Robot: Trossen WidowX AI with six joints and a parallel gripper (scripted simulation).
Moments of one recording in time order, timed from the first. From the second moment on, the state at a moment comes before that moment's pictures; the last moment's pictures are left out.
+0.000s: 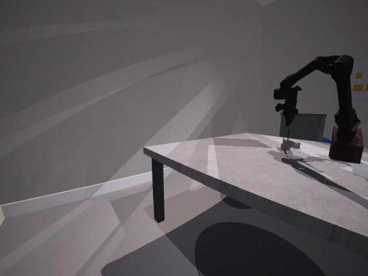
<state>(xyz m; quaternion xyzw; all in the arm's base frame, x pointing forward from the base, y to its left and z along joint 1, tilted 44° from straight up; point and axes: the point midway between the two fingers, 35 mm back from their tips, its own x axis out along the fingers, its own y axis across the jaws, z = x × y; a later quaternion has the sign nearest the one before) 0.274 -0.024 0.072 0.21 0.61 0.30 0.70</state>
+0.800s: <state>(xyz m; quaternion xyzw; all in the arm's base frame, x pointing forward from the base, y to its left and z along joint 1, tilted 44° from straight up) 0.265 -0.011 0.065 0.21 0.62 0.31 0.69</state>
